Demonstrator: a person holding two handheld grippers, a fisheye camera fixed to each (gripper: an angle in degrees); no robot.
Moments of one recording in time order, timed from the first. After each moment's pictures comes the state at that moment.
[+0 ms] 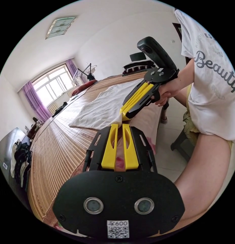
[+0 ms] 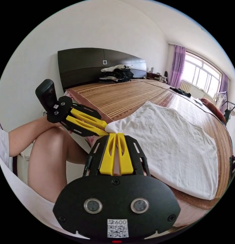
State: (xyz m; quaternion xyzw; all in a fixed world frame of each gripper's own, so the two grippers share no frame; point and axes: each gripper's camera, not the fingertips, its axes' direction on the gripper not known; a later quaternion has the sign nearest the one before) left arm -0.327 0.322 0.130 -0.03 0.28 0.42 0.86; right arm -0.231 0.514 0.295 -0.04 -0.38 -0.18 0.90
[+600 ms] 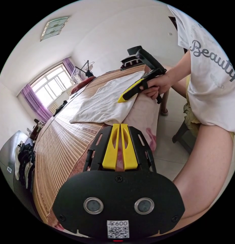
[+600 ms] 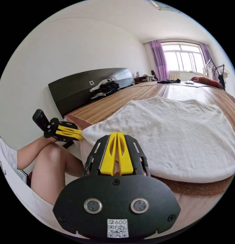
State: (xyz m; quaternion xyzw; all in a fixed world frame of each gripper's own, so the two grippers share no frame) left arm -0.335 0.340 0.117 -0.04 0.25 0.45 0.85; right arm -0.106 0.530 0.339 -0.01 -0.46 0.06 0.89
